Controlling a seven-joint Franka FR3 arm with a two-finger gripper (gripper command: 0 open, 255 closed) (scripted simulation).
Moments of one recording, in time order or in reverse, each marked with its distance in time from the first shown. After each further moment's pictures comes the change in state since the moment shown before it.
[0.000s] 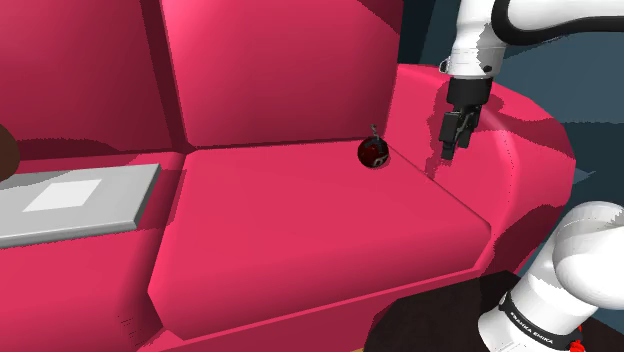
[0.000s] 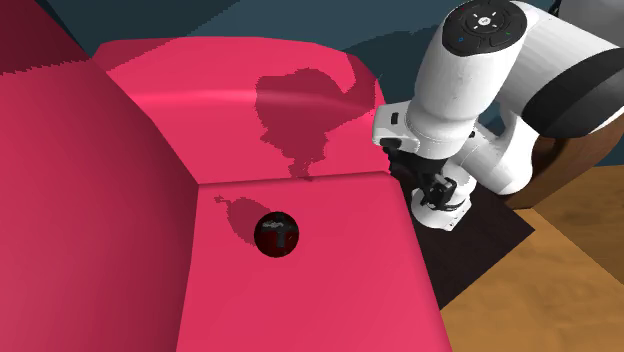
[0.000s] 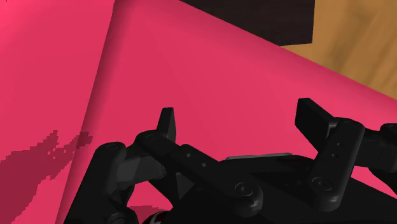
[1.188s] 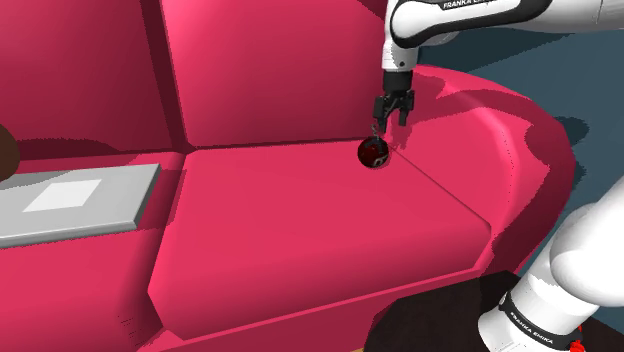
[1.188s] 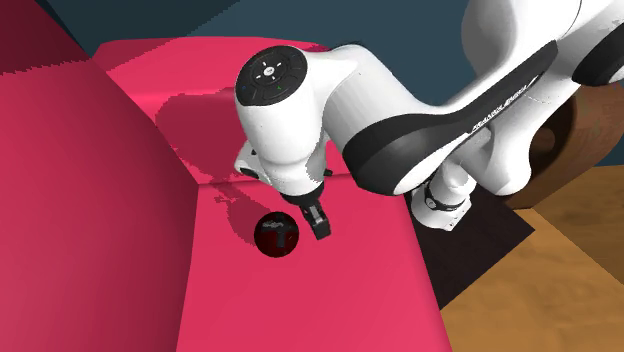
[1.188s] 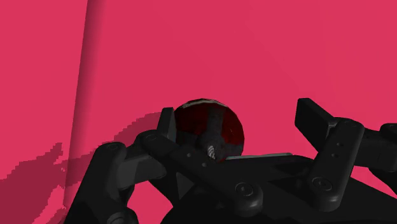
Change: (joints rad) arm -0.064 0.609 -0.059 0.455 -0.046 0.172 0.001
